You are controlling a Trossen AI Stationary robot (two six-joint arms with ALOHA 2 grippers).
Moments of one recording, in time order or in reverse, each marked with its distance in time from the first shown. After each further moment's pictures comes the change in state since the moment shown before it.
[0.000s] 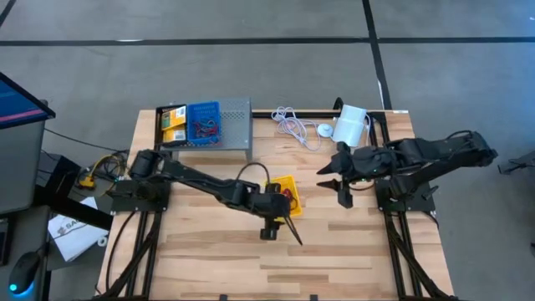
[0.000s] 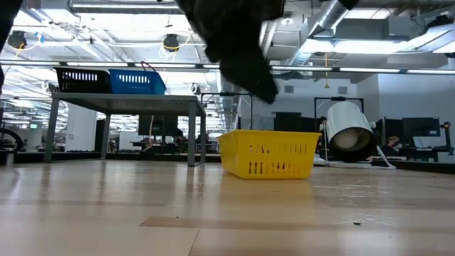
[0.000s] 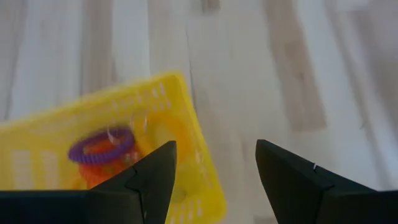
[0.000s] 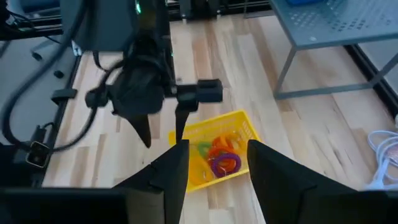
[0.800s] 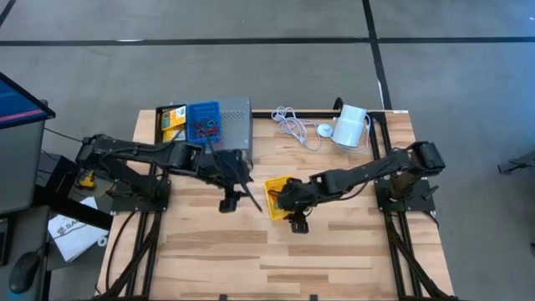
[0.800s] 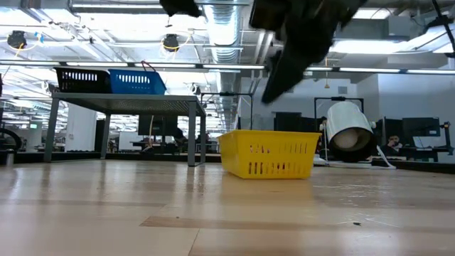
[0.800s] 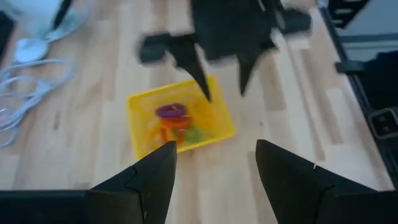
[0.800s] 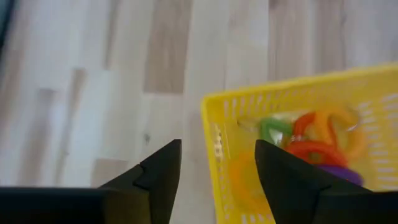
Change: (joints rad) left arm 0.093 -0.541 -0.091 -0.333 0.053 0.031; right arm -0.026 0.616 0.000 0.293 -0.248 -0.076
